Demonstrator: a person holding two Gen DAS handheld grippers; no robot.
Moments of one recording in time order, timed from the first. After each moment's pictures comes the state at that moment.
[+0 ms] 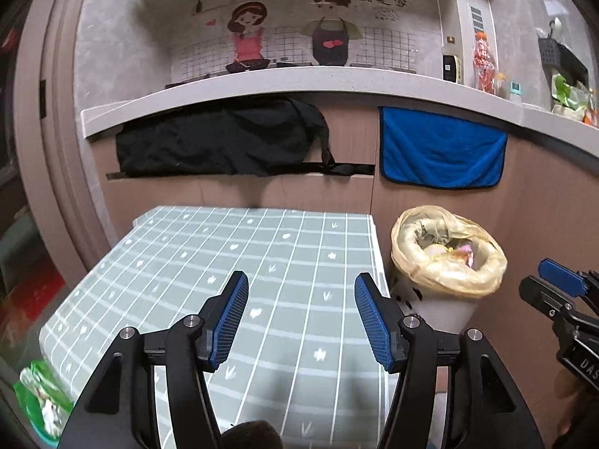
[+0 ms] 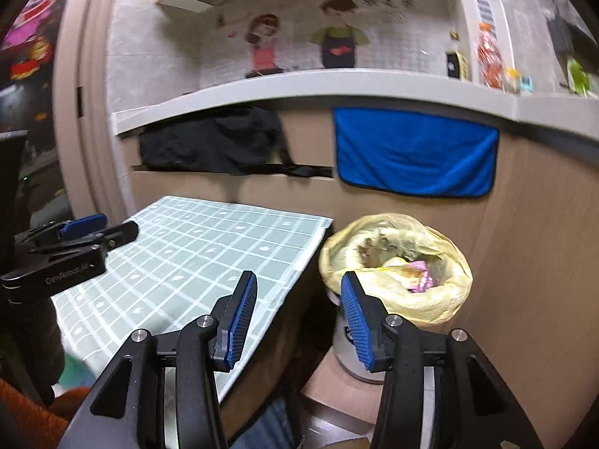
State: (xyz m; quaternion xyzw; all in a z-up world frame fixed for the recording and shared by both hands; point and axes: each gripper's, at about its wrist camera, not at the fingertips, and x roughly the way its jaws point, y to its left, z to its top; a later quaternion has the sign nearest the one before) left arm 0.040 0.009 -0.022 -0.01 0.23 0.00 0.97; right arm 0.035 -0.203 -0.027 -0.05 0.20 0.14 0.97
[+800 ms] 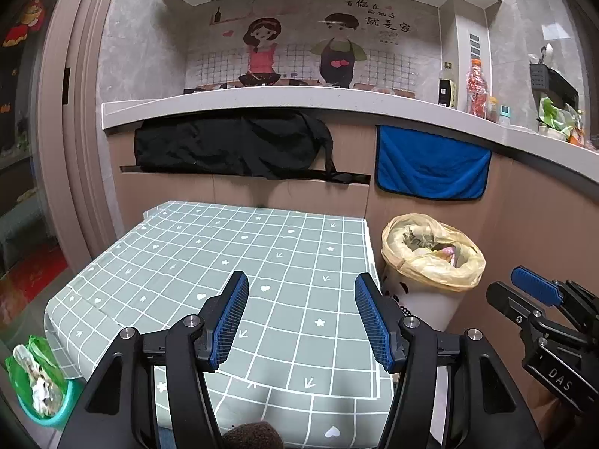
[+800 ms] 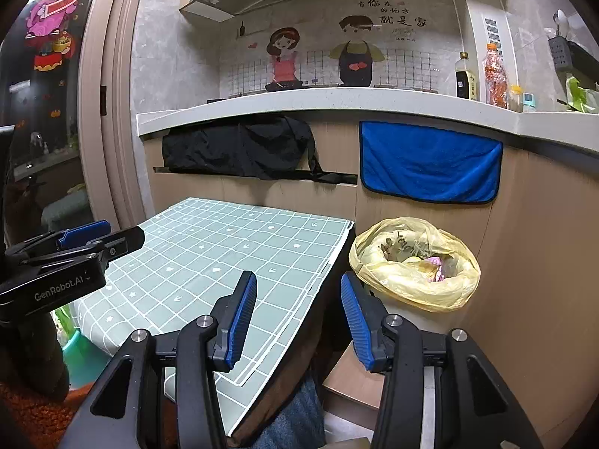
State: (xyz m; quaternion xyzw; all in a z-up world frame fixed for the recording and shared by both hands) left arm -0.034 0.030 -0.021 -0.04 0.20 -0.01 0.98; right arm -0.016 -0.179 -0.034 -0.05 0.19 0.15 0.97
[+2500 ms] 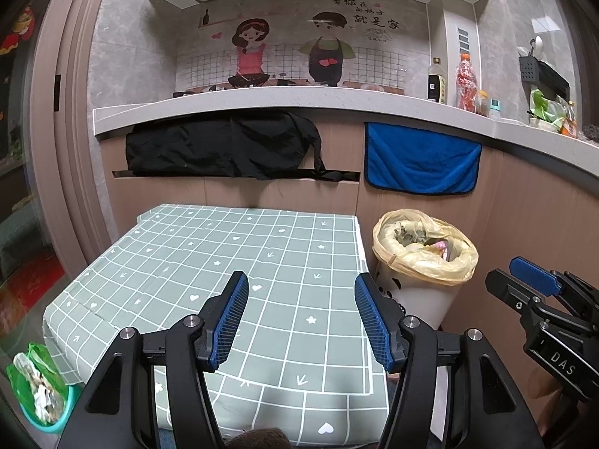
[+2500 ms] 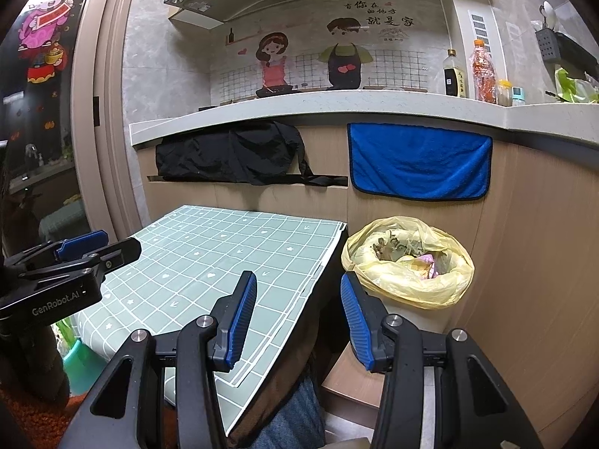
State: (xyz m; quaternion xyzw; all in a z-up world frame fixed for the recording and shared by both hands) left arm -0.034 0.025 -0.020 -0.02 0.20 -0.03 0.98; right arm -0.023 -0.187 -0.032 -0.03 0.18 0.13 0.97
